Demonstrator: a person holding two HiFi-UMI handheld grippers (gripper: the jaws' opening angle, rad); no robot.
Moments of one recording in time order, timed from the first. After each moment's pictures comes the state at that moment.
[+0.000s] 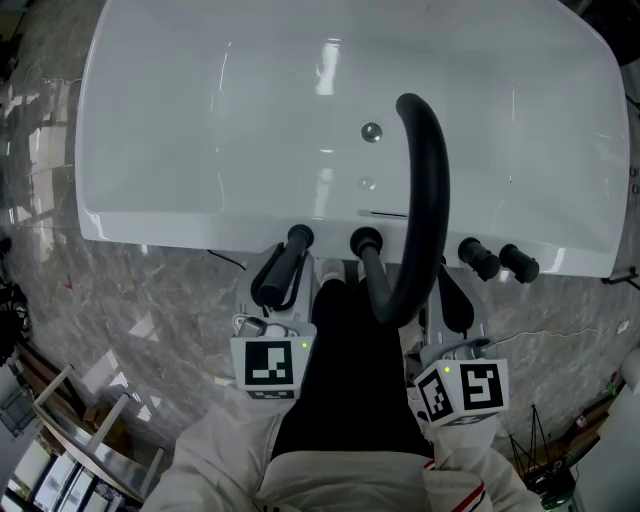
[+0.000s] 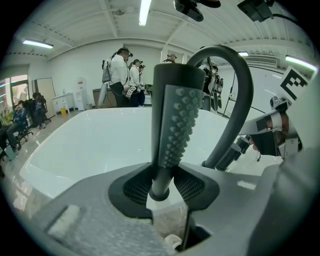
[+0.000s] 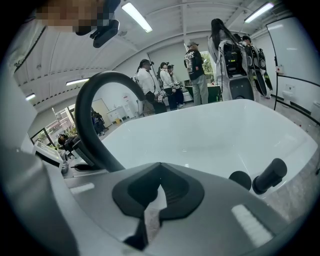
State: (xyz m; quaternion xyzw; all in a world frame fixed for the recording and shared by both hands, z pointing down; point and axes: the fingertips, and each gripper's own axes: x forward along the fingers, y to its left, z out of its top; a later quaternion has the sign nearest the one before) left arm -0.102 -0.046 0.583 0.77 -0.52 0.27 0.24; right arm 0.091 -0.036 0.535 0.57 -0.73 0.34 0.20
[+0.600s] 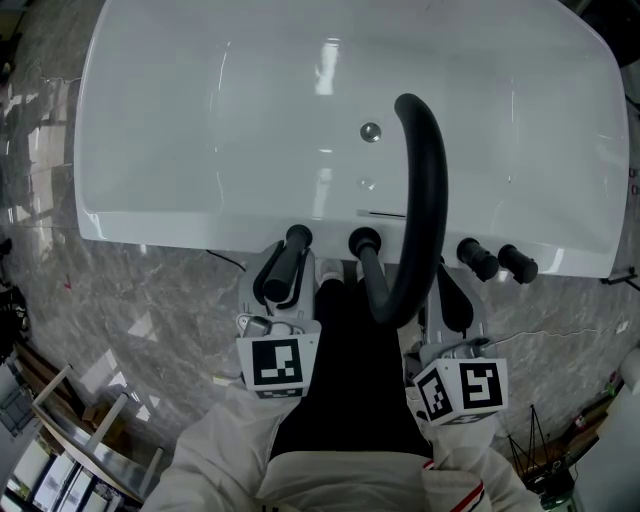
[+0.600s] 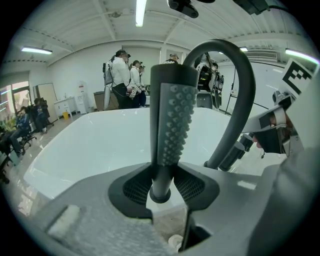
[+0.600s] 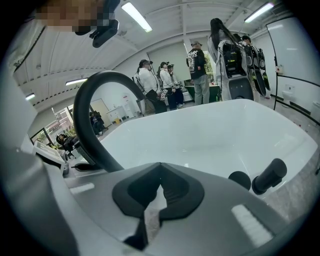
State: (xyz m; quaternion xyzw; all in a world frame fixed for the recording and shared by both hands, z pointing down) left arm -0.099 -0.049 0.583 0.77 -0.53 0.28 0.23; right arm 0.093 -0.037 0.536 0.57 -0.72 0.34 0.20
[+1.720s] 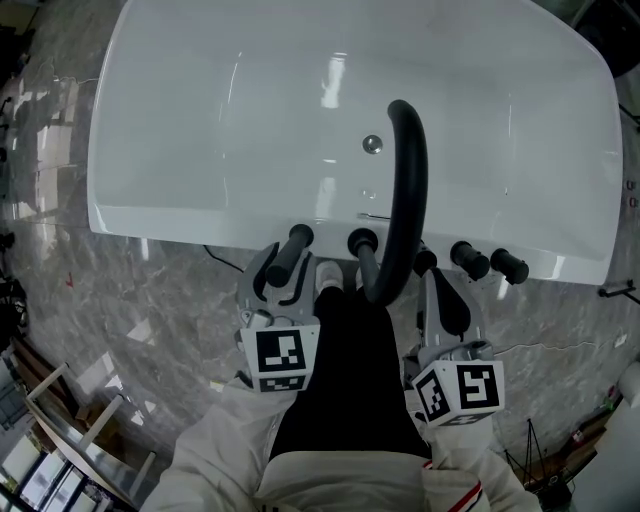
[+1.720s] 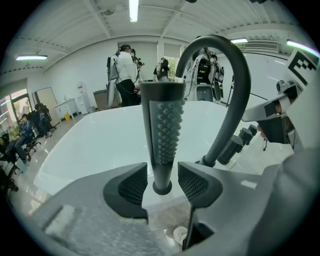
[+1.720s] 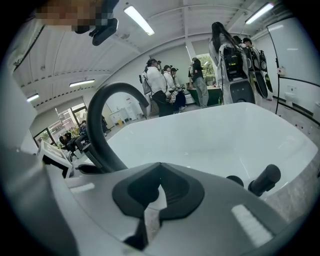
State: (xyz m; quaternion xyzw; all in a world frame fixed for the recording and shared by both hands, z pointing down) left arm -0.100 -0.037 0.582 0.75 -0.53 0.33 0.23; right arm 0.098 -0.029 0.519 0.56 -0.74 0.32 0.19
